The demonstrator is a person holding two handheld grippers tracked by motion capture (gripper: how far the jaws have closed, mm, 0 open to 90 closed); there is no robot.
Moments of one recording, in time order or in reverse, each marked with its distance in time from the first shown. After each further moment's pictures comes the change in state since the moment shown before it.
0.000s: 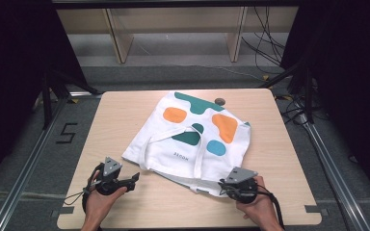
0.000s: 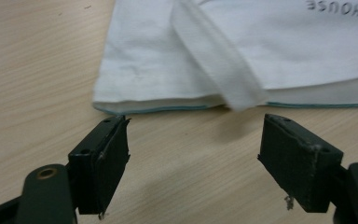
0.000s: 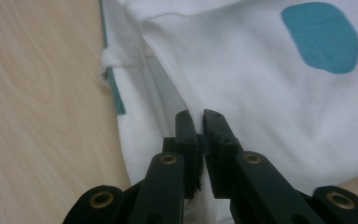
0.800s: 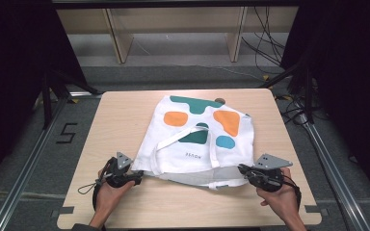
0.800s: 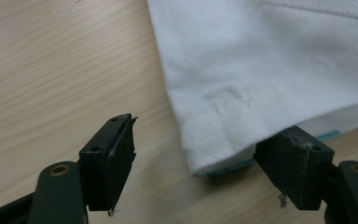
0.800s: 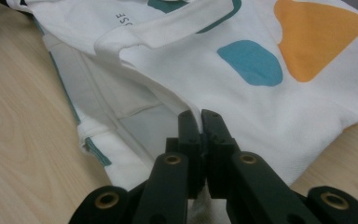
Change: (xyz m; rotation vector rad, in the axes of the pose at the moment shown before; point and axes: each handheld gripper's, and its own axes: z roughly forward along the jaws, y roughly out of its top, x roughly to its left) left arm 0.002 0.009 0.035 0.089 0.058 0.134; right arm -0.050 -0.009 -0.042 -0.159 -0.067 0.139
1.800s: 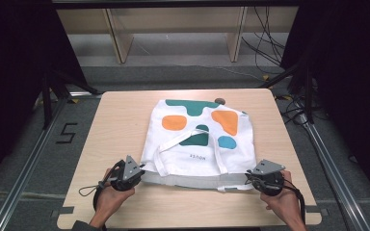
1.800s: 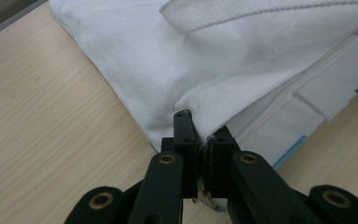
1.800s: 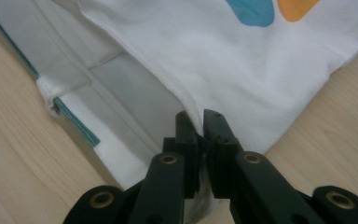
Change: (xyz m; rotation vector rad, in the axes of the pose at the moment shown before) left arm -0.027 0.009 -0.026 -0.108 -0.124 0.244; right arm -0.006 -0.024 0.008 0.198 -0.098 -0.095
